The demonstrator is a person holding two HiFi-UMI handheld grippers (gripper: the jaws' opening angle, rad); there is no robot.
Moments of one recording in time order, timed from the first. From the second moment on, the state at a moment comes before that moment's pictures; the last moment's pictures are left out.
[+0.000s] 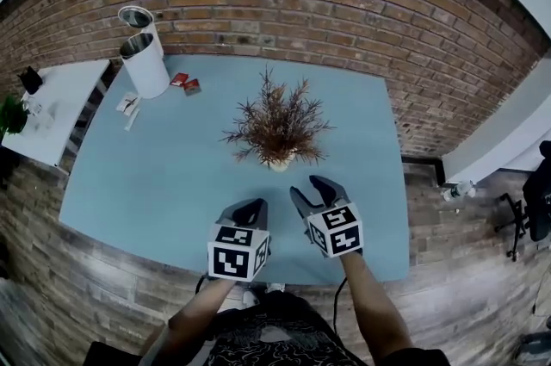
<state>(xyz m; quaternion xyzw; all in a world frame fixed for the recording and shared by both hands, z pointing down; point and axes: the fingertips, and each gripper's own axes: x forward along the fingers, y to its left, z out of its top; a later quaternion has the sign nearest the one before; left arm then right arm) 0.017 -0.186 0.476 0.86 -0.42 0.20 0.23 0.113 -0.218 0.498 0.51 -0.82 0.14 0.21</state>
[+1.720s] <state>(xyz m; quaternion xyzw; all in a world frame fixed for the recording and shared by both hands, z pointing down) 0.019 -0.228 0.513 0.80 -0.48 0.24 0.27 0.093 -0.336 0.580 0.44 -0.87 0.11 0.17</state>
